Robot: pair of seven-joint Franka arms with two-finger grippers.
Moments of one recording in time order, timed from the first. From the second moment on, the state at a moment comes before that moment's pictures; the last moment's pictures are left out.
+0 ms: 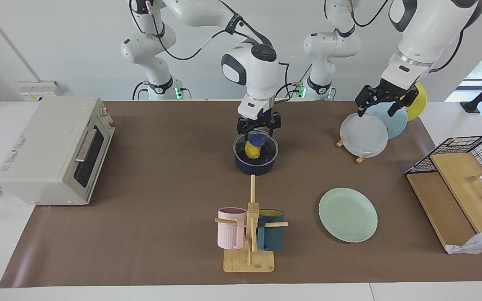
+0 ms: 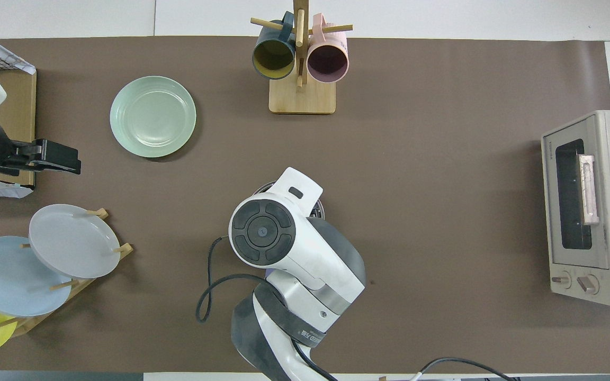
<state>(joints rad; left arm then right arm) -0.08 -0.04 -0.06 -1.62 -0.02 1.58 -0.08 0.74 0.30 0.02 -1.73 -0.05 2.09 0.62</state>
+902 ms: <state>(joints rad) -0.08 -0.04 -0.06 -1.62 -0.02 1.58 -0.08 0.74 0.29 0.02 -1.77 -0.07 2.13 0.62</state>
